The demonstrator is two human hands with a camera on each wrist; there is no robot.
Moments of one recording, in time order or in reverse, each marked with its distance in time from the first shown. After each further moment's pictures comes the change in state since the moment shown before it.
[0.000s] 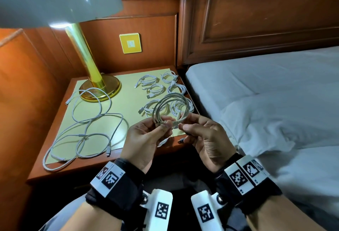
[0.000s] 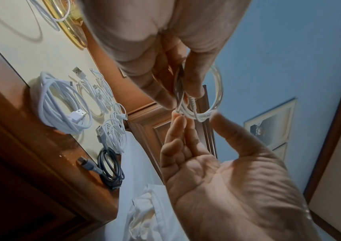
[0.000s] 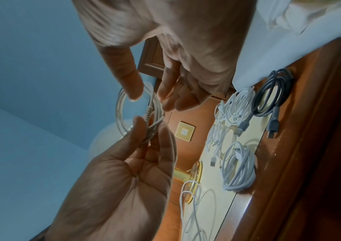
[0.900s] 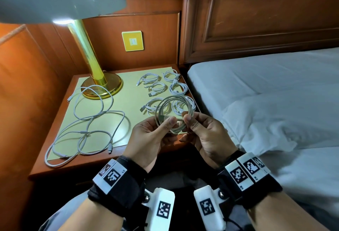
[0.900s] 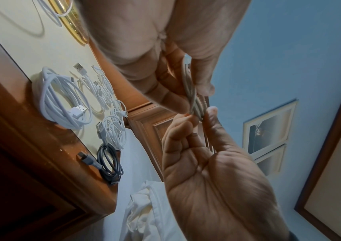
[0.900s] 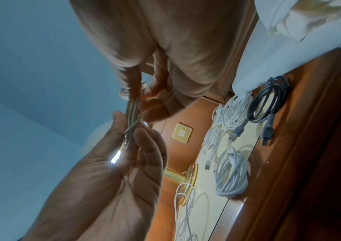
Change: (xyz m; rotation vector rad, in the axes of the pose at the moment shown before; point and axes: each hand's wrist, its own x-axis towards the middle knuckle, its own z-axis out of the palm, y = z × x) left_hand -0.006 0.005 0.006 -0.003 -0.065 -0.056; right_hand 0.000 0.001 0.012 0.075 -0.001 -0.021
